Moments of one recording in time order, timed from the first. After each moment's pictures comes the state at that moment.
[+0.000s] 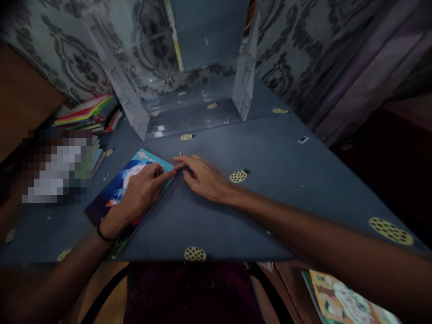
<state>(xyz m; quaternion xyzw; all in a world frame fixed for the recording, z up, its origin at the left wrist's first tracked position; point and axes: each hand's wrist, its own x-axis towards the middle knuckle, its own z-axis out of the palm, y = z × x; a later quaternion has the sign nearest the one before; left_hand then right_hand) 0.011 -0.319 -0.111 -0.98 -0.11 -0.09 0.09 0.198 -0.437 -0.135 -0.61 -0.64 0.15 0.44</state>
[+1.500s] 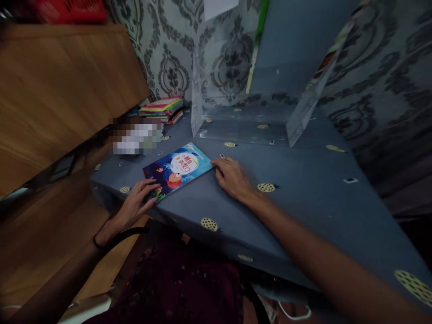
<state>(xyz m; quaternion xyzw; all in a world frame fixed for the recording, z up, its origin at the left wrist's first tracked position) -0.164 -0.398 -0.128 -0.91 -0.34 -0.21 -0.08 0.193 -0.421 -0.149 -0.60 -0.73 -0.01 0.32</state>
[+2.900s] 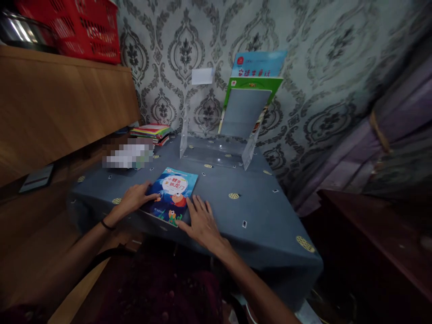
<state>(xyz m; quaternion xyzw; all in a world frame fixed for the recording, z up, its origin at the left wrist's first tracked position) -0.134 -0.362 -0.089 -0.87 -0.48 -0.07 -0.08 0.080 -0.525 -0.127 -0.71 -0.69 0.07 0.13</state>
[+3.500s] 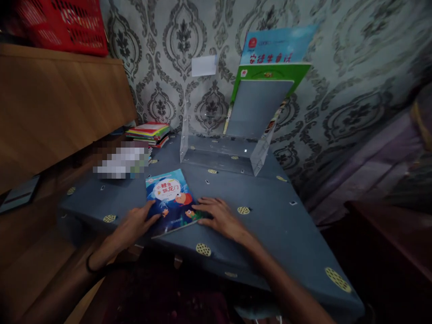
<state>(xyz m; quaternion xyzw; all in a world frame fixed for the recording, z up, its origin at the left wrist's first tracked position) -0.111 -0.389 -0.092 -0.87 -0.48 -0.01 -0.12 0.175 -0.473 -0.117 -0.61 -0.76 0.12 0.16</state>
